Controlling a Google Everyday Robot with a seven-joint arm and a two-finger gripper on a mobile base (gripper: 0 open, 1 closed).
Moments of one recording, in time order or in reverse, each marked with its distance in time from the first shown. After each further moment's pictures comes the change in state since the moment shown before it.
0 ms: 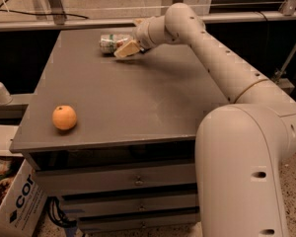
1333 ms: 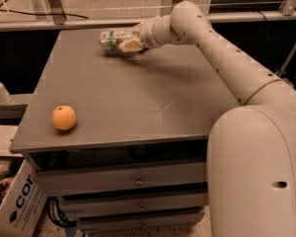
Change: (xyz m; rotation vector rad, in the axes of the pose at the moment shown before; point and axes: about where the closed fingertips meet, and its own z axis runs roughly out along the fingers) arm -0.005 0.006 -0.021 -0.008 -0.009 0.062
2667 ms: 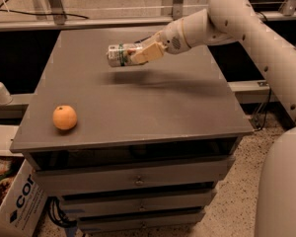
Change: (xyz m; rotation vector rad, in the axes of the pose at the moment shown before) arm 0.000 0.074 -0.117 -0.286 0.025 0.231
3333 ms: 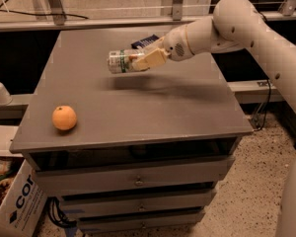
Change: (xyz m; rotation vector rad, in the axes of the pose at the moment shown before) arm 0.007 0.026 -0.005 -0.024 -0.017 0.008
